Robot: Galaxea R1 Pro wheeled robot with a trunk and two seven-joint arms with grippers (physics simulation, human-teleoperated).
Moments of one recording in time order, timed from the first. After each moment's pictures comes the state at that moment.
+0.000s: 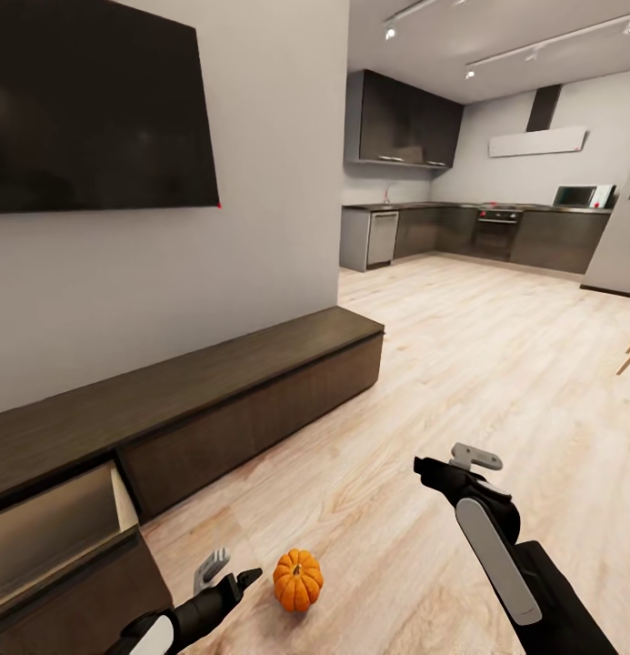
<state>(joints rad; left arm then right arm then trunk) -0.40 0.08 -0.22 -0.45 0.88 0.31 -0.41 -0.36 -0.13 0.21 -1.55 -0.72 0.67 -0.71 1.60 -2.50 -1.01</state>
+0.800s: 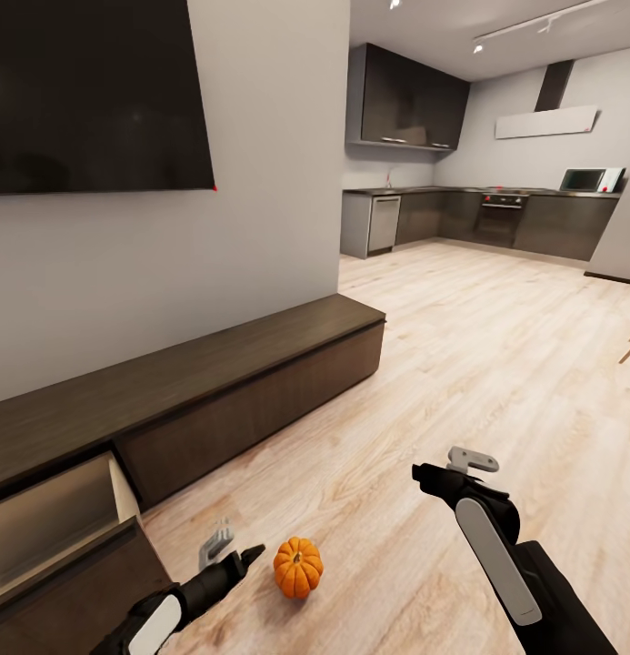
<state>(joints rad) -0.43 0.08 -0.23 -0.49 0.87 0.26 -0.40 -0.36 -0.13 0.21 -1.55 -0.72 0.75 -0.71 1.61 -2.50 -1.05</state>
